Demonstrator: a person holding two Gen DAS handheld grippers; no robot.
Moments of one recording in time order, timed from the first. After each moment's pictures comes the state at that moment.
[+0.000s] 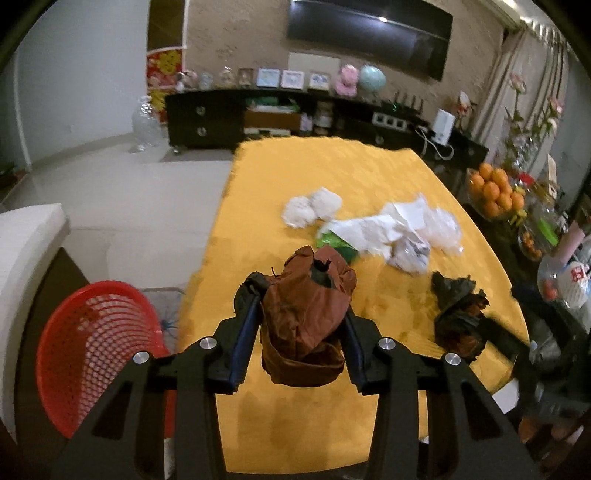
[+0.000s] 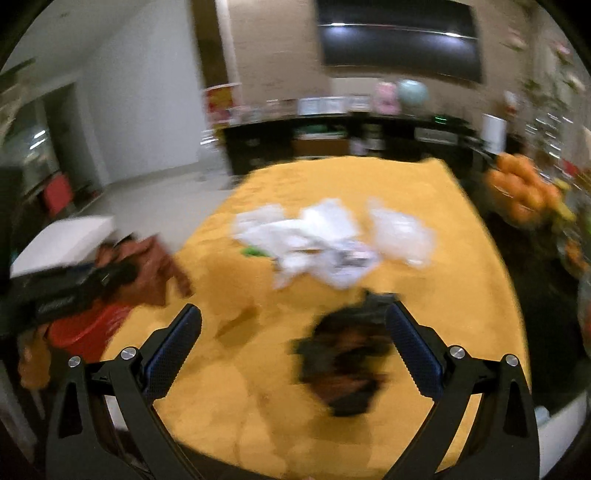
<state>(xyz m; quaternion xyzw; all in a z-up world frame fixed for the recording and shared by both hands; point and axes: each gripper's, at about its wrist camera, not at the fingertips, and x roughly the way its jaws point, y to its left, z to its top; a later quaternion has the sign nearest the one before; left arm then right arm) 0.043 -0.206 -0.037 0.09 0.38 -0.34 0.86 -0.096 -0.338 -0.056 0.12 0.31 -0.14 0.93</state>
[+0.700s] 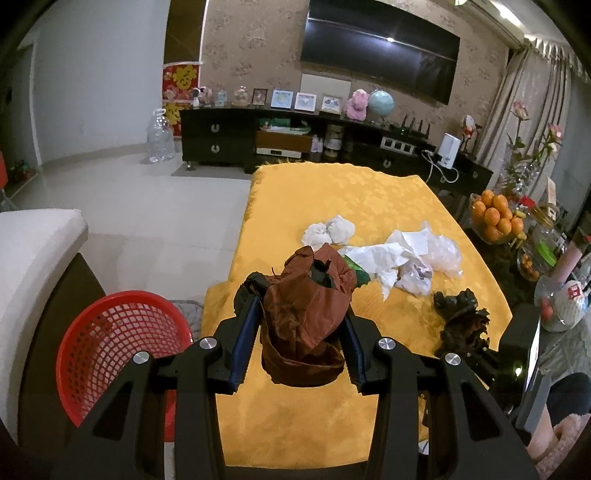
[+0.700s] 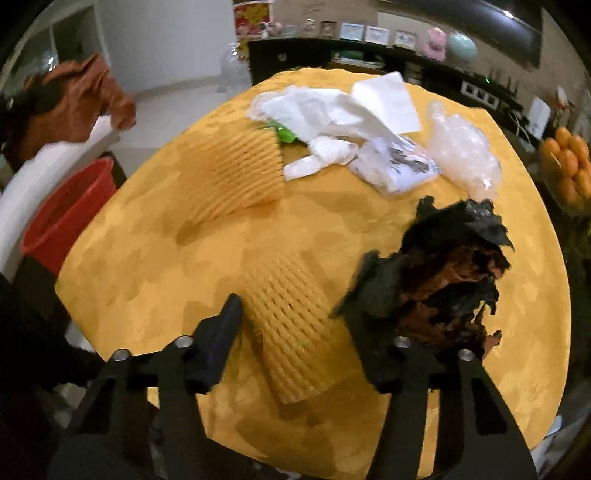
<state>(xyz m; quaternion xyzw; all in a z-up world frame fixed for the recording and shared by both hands) 0.042 -0.177 -0.015 0.06 0.35 -0.32 0.87 -0.052 -0.329 -0.134 0.07 0.46 -0.11 0.88</state>
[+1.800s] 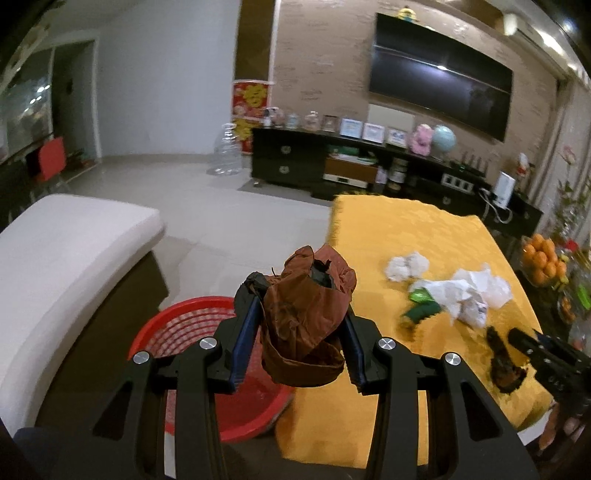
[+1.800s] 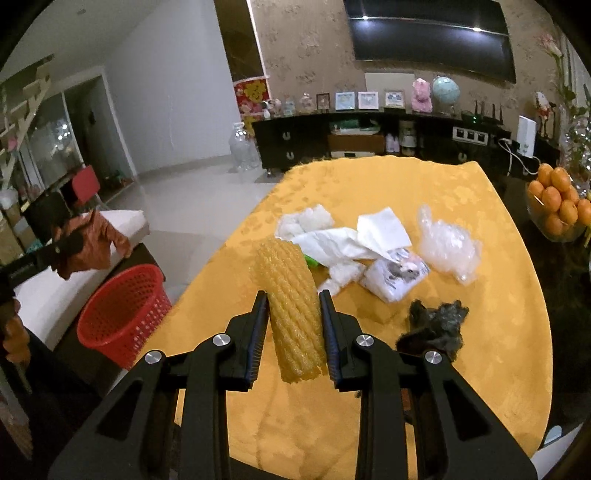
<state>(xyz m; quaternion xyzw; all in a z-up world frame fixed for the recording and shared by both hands) 0.052 -0.100 0.004 0.03 0.32 -0.21 0.92 -0.065 -0.334 -0.040 0.13 0.31 -0.10 0.94</state>
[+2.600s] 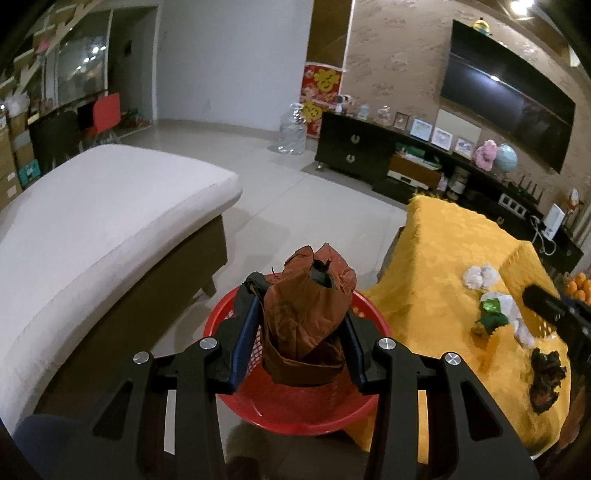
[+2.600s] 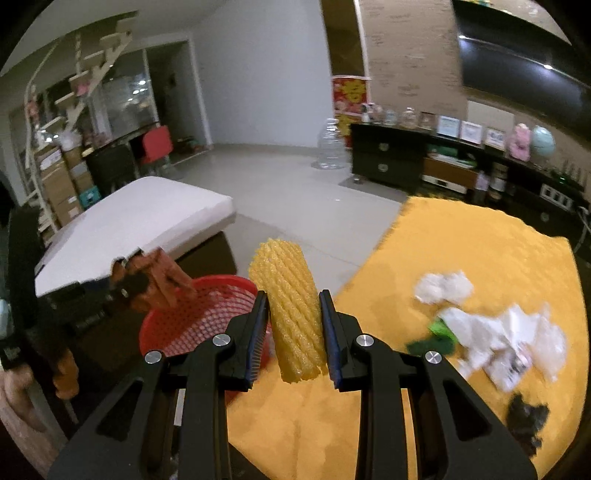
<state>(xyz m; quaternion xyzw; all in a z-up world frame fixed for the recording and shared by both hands) 0.085 -0.015 -0.017 -0.02 0.36 -0.10 0.93 0.042 -0.221 0.006 0.05 0.32 0.05 0.94</state>
